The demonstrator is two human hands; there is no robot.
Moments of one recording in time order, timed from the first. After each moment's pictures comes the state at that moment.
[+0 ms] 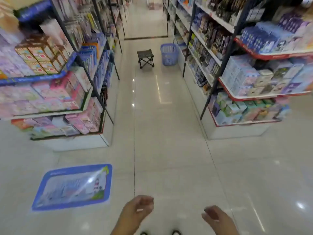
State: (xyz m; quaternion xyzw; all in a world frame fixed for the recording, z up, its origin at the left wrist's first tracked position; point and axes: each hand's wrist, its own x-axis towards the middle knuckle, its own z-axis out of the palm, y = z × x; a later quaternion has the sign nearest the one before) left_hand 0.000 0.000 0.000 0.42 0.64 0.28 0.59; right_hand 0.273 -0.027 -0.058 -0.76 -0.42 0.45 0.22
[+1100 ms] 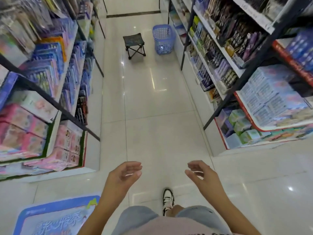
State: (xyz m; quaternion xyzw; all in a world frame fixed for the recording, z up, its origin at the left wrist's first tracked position) left_hand -0.034 0.466 0.007 0.45 0.62 0.34 0.55; right_hand 0.239 0.445 -0.023 -0.69 -0.48 0.45 0.30
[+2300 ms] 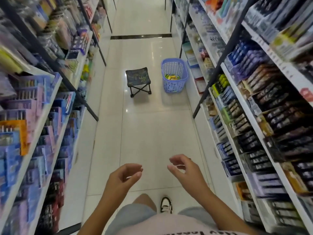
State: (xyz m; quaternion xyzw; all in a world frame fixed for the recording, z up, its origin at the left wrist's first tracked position) left_hand -0.013 1.159 -0.002 0.44 0.61 0.36 0.56; right_hand 0.219 1.182 -0.008 -0.63 -0.55 0.48 0.28
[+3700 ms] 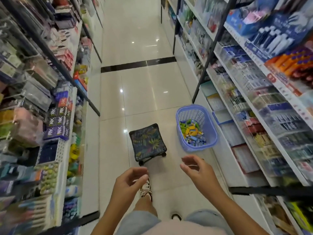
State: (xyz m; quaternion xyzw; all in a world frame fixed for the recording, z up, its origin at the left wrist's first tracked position) left_hand -0.143 1.988 -0.015 0.45 0.60 0.33 0.57; right_hand 0.102 1.991 -0.035 -0.68 -0.49 0.44 0.33
